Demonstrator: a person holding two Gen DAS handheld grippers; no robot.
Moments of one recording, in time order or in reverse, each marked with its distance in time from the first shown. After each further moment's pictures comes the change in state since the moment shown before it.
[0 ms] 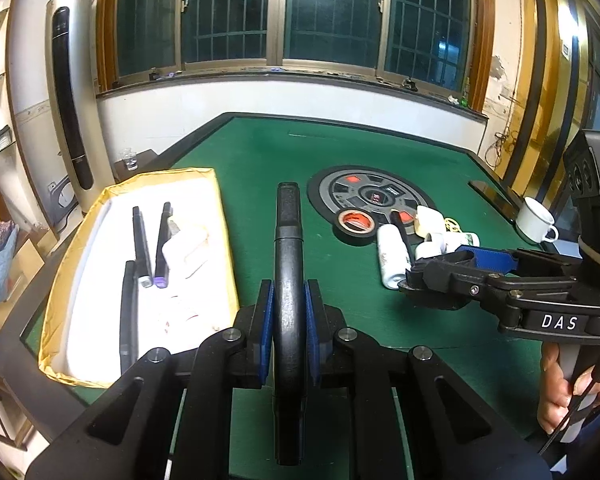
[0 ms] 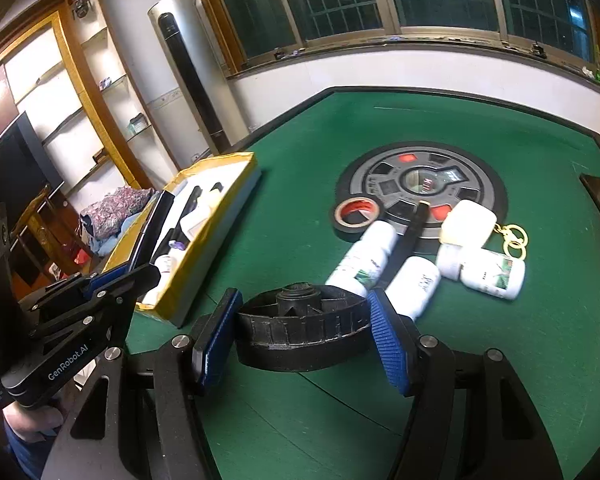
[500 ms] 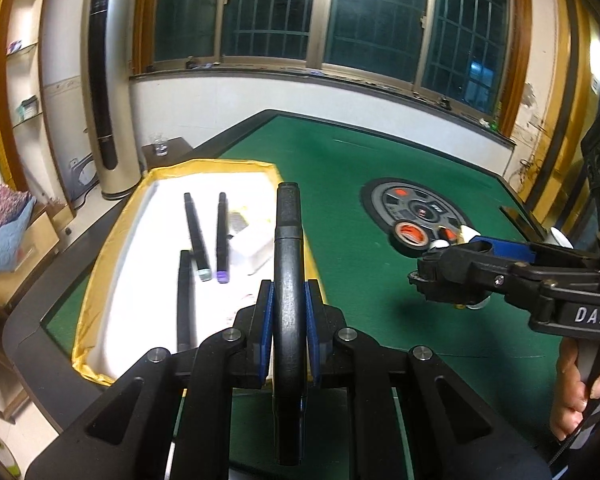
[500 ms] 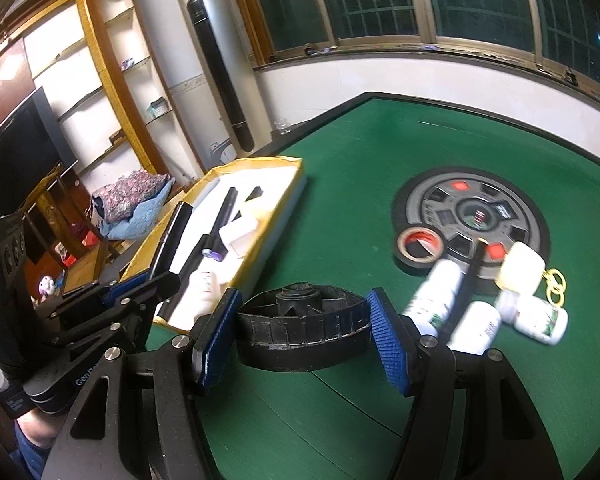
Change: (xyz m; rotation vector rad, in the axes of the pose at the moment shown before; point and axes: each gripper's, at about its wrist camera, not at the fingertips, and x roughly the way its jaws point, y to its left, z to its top) left arm 0.002 0.062 -0.006 -0.115 -0.010 0.058; right arm 0.027 0.057 0.027 -0.098 0.021 0.033
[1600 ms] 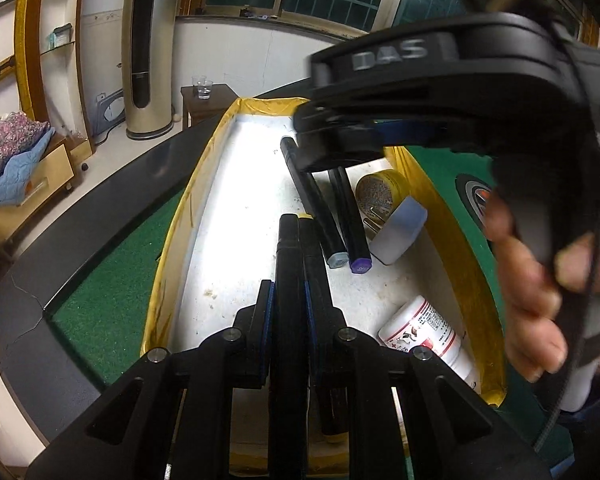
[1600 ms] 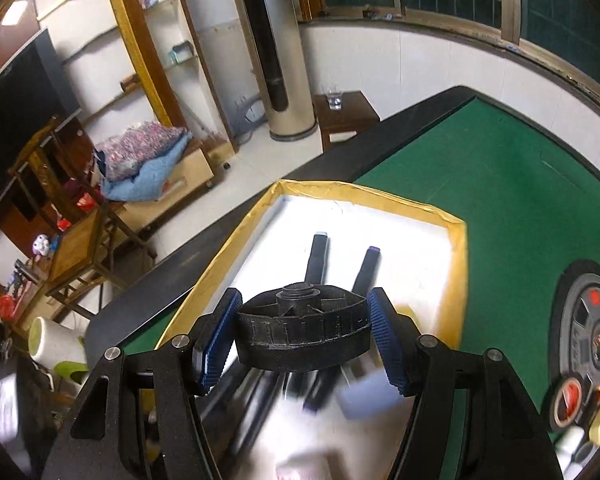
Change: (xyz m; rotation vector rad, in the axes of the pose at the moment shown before) left arm 0.065 0.101 -0.007 -0.177 0.135 0.037; right arm 0.181 0.118 0.093 -0.132 0.184 0.006
